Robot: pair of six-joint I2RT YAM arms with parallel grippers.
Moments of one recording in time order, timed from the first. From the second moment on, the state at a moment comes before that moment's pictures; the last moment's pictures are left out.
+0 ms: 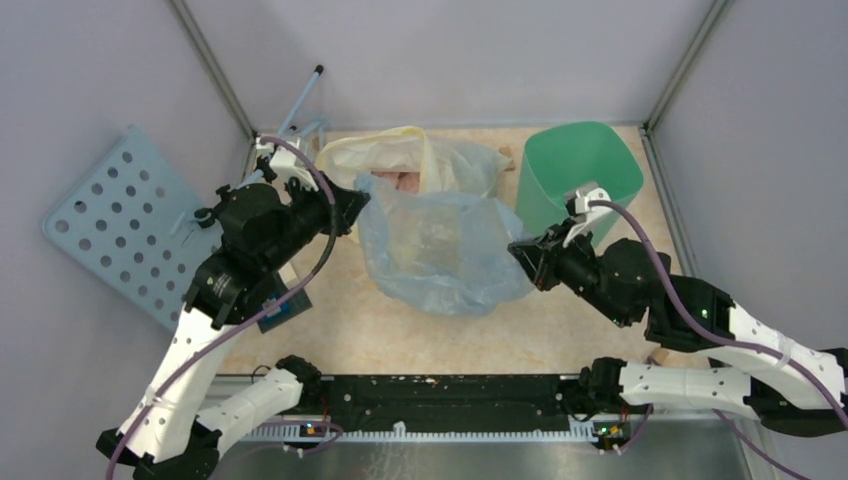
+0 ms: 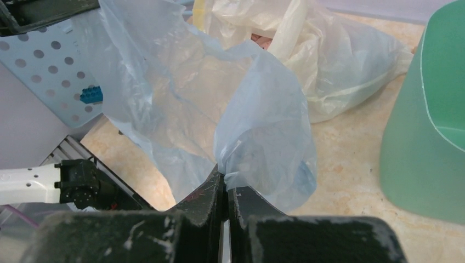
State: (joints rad) left arm -0.50 0.86 1.27 -0.54 0.06 -0.46; right arm 1.23 0.75 1.16 -0.60 0.55 0.38
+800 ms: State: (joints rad) left arm -0.50 0.89 1.32 -0.55 0.15 -0.45; right arm 1.23 1.17 1.43 -0.75 0.51 0.12
